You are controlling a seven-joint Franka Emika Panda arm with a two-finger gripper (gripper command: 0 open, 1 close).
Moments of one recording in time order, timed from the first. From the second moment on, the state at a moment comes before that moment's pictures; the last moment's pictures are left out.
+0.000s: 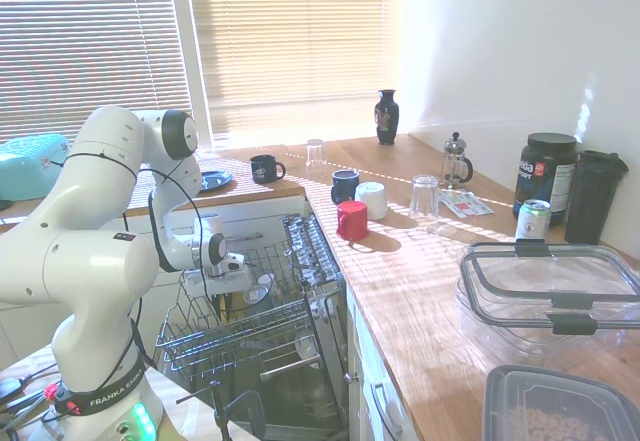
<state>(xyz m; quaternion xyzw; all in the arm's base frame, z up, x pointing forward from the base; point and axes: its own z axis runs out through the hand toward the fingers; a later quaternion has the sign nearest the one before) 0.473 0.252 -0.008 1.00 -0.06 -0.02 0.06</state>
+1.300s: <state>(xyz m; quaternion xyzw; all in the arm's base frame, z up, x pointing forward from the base) 0.503 0.226 0.214 0.99 -0.09 0.05 0.01</state>
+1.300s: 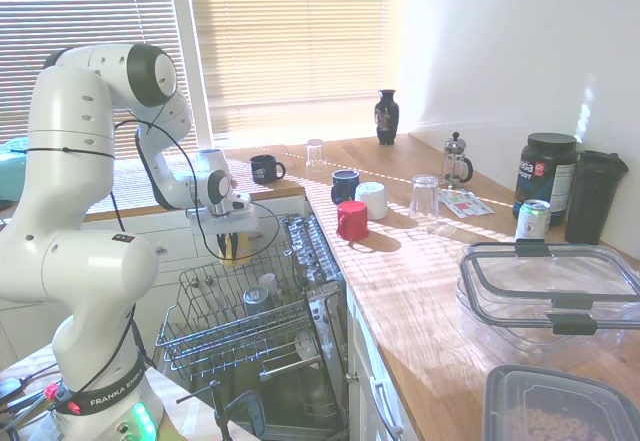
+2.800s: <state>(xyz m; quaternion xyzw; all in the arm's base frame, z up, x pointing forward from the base) 0.687 0.081 0.404 0.97 -0.22 0.08 0.01</state>
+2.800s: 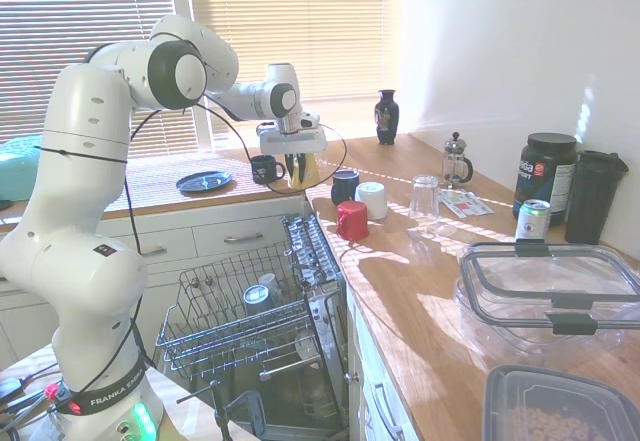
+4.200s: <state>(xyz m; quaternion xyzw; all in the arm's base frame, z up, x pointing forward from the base) 0.758 0.052 0.388 0.97 -0.24 0.05 0.02</state>
